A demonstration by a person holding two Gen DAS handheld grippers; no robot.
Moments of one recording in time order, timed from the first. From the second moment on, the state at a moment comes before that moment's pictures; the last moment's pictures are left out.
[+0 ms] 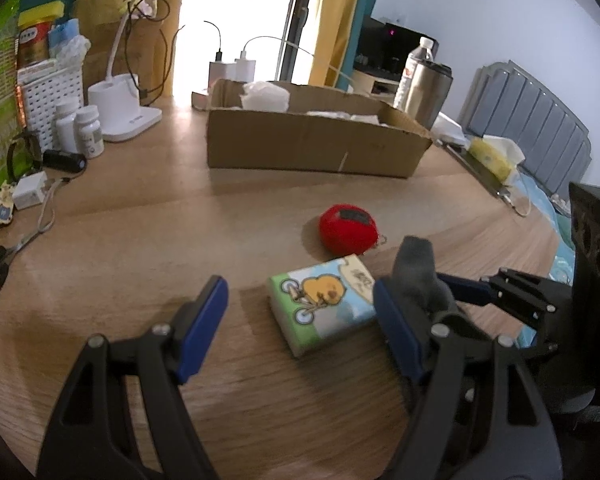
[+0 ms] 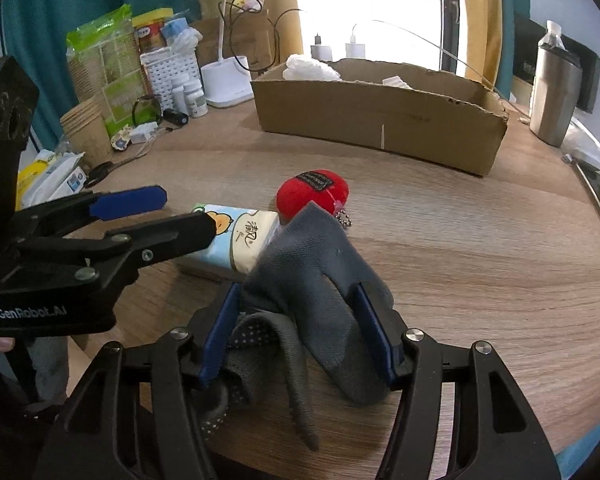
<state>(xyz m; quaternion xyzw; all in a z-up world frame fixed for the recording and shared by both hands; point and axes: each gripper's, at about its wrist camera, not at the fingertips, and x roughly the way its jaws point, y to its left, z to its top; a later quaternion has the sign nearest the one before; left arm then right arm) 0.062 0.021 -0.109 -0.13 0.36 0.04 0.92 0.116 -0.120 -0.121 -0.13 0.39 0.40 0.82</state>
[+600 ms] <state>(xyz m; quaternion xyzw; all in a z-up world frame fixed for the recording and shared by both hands) 0.081 -0.001 -0.111 -0.11 0.38 0.02 0.92 0.143 -0.175 -0.095 -0.07 0.34 0.36 0.87</state>
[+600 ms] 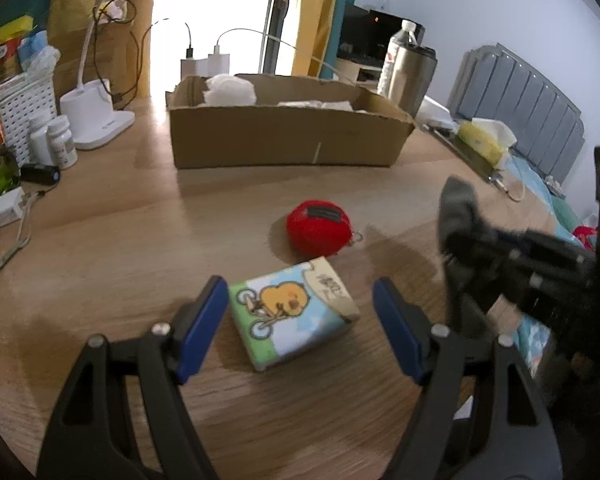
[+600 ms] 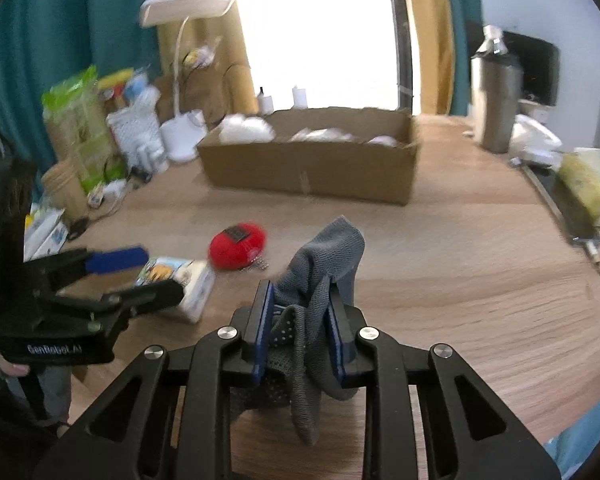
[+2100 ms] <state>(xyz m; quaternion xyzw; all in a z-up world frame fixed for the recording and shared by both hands) 0.103 0.011 -0.079 -0.09 0.36 0.01 0.93 0.191 -0.165 -0.076 -0.11 0.34 0.33 0.88</state>
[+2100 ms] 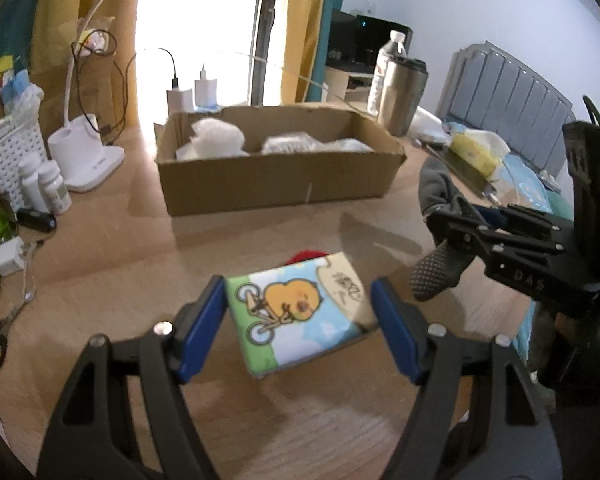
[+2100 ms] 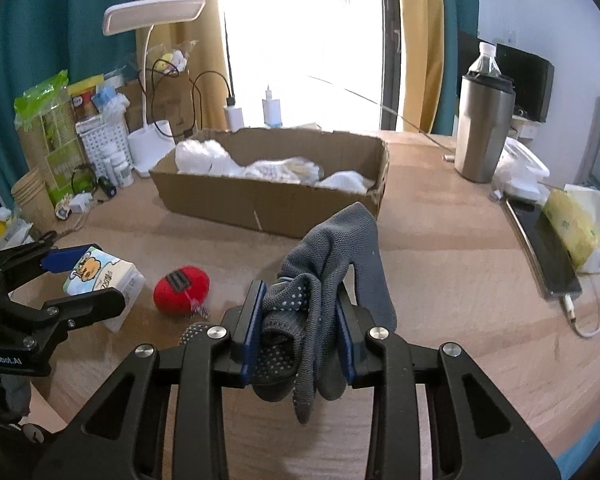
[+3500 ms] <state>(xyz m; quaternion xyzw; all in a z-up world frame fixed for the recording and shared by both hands) 0.205 0.038 -0.035 -0.07 0.33 0.01 0.94 0.291 -0.147 -0.038 -0.08 0.30 0.34 0.89</state>
